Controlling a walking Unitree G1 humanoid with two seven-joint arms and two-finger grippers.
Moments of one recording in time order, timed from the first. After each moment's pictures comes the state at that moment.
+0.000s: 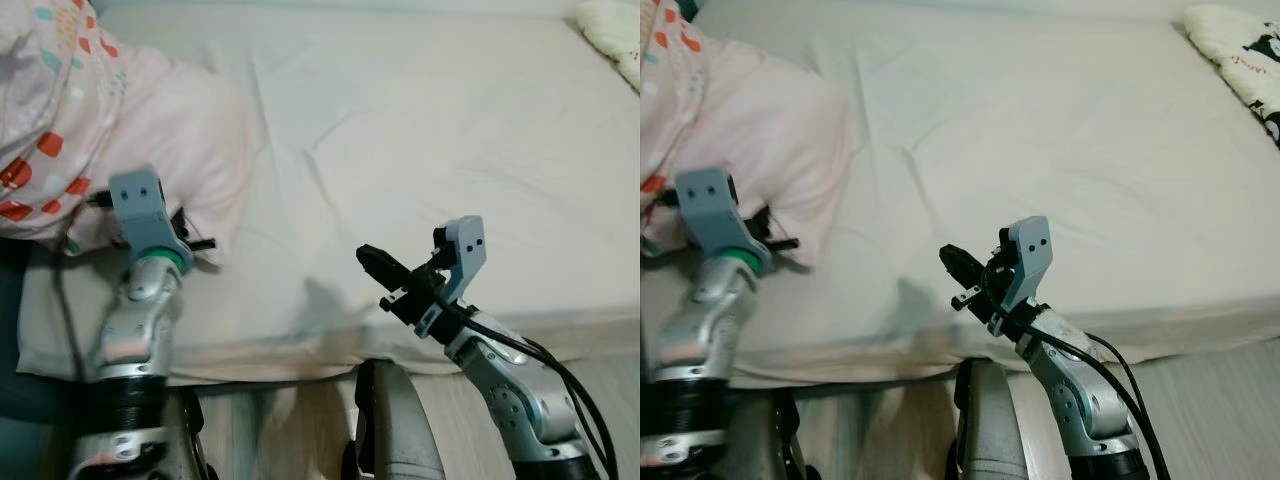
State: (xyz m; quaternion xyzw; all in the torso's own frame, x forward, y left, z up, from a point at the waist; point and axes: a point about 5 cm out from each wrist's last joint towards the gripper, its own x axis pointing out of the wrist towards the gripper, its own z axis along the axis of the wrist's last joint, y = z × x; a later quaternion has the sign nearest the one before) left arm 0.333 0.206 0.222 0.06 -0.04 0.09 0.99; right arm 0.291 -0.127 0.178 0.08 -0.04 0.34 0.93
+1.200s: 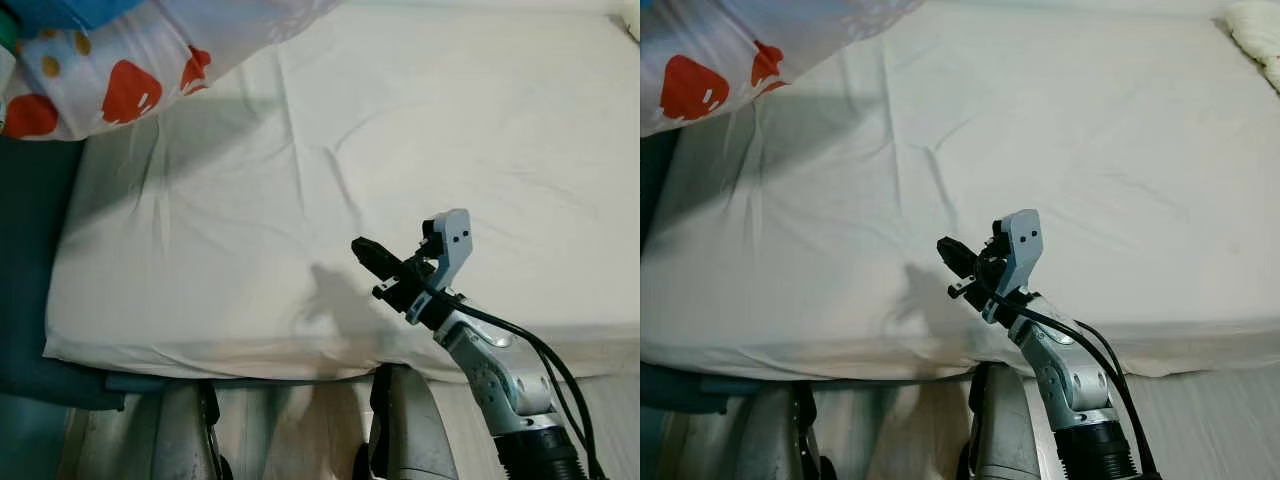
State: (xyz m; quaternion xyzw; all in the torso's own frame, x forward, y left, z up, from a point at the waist) left arm 0.281 0.206 0.415 0.61 -0.34 0.00 0.72; right arm 0.311 -0.124 0.171 0.08 -0.05 0.35 0.93
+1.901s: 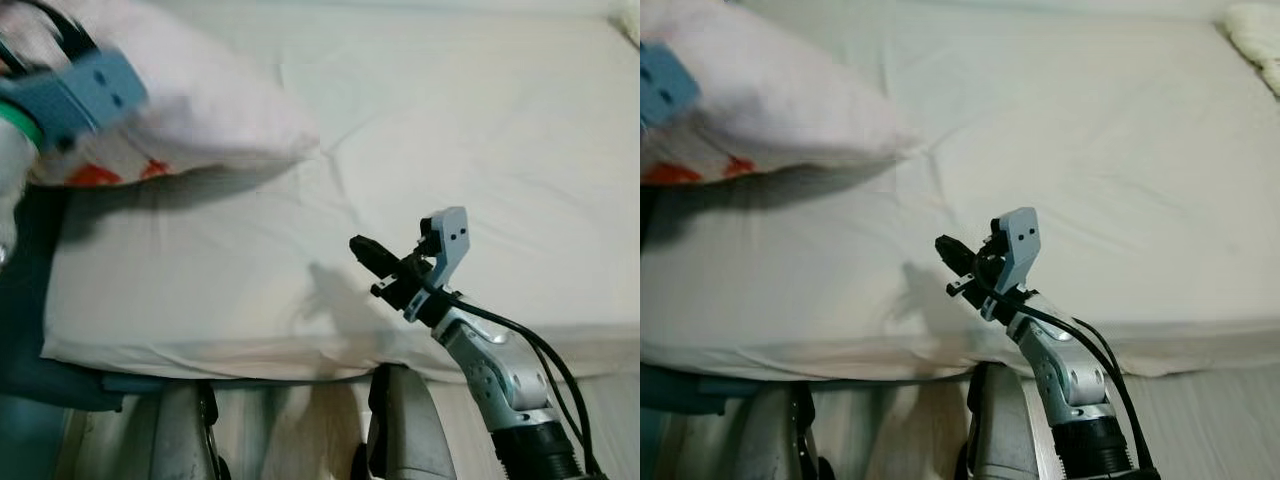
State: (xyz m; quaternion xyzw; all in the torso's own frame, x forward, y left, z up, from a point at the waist) left arm 0.314 0.266 0.401 0.59 -0.21 0.21 0.75; right arm 0.316 -0.123 0.171 0.08 -0.05 0.35 0.93
